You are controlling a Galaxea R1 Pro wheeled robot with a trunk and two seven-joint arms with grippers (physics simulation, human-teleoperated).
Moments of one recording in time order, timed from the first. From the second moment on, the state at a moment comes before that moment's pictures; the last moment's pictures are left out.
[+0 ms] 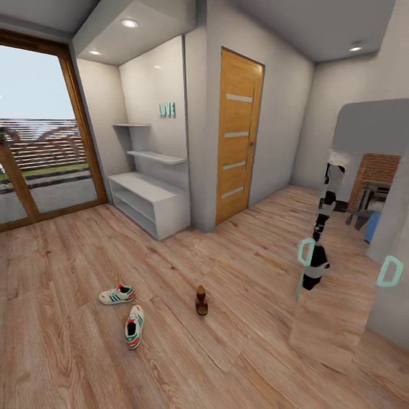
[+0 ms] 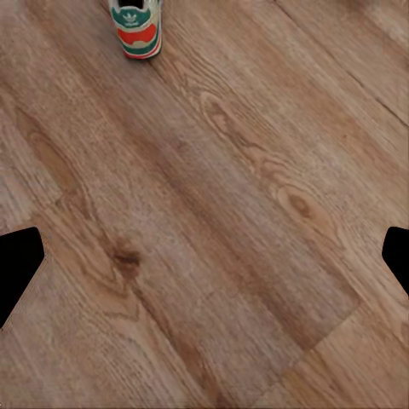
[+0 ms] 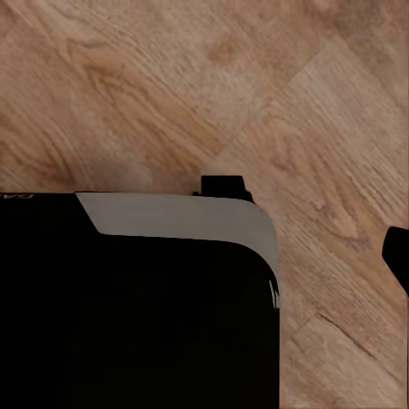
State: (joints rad) left arm -0.07 0.00 0.11 -0.57 0.01 -0.15 0.00; right arm 0.00 0.00 -0.01 -0.32 0.00 0.00 -0.02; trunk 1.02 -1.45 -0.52
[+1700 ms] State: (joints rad) left arm -0.07 0.00 0.11 -0.57 0.01 -0.15 0.00; right arm 0.00 0.00 0.00 -0.32 0.00 0.00 -0.02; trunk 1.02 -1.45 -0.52
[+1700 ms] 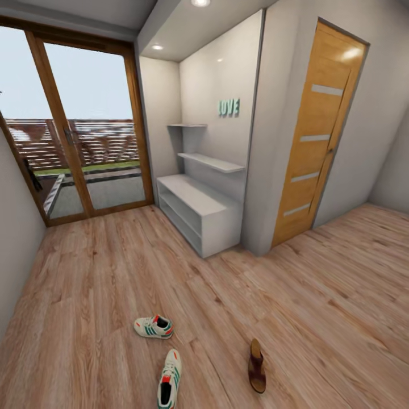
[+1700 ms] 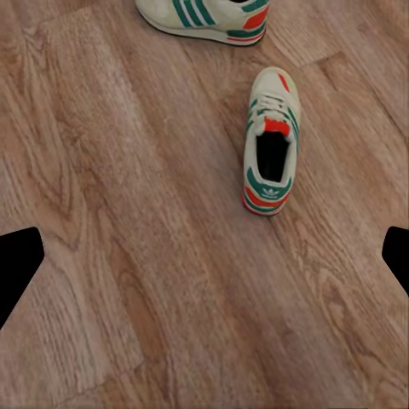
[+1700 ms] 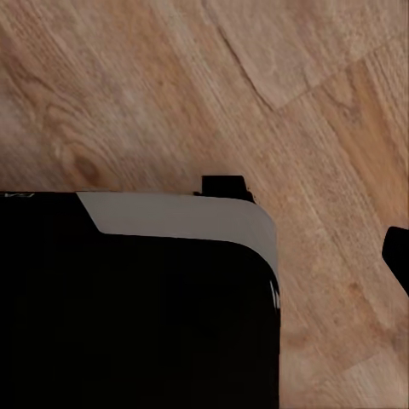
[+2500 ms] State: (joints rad) left arm -0.26 0.01 0.11 -0.62 0.00 -0.03 0.00; right arm -0.01 0.00 -0.01 -0.77 0.00 0.33 -0.01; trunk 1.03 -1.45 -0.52
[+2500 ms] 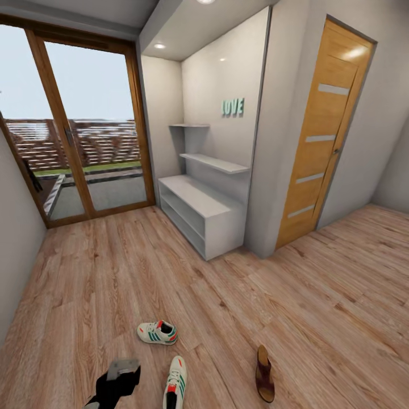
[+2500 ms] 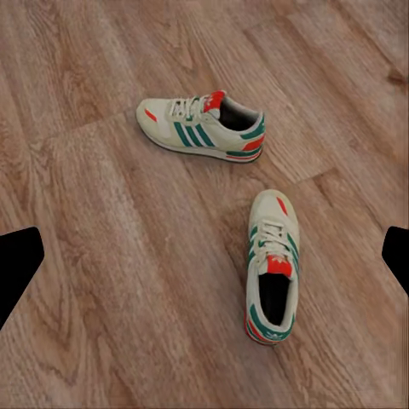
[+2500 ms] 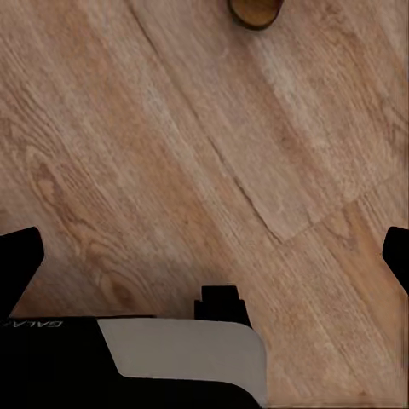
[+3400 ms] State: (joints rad) left arm -0.34 0.01 0.11 -0.61 0.01 -0.07 0.00; right arm -0.01 0.00 0.00 -1.04 0.00 0.53 -0.01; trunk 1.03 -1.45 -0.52
